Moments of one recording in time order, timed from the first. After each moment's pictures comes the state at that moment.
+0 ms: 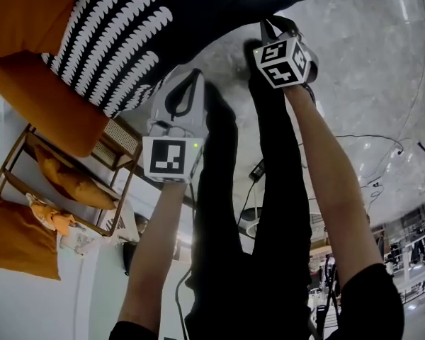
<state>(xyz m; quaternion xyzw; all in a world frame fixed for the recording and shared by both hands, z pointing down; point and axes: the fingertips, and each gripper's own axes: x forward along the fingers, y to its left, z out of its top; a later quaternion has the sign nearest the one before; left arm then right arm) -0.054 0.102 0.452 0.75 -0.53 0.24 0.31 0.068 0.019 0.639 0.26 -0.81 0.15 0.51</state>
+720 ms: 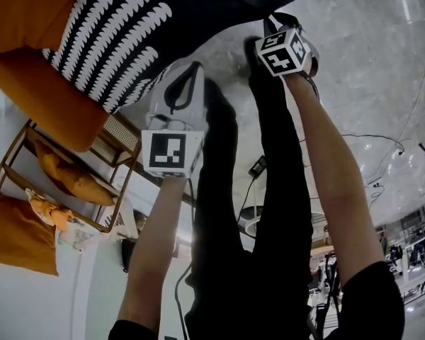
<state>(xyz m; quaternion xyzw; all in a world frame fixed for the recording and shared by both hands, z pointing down) -0.052 0.095 0.447 0.75 -0.54 0.24 0.30 0.084 0.021 0.667 0.25 -0.78 0.17 0.54</state>
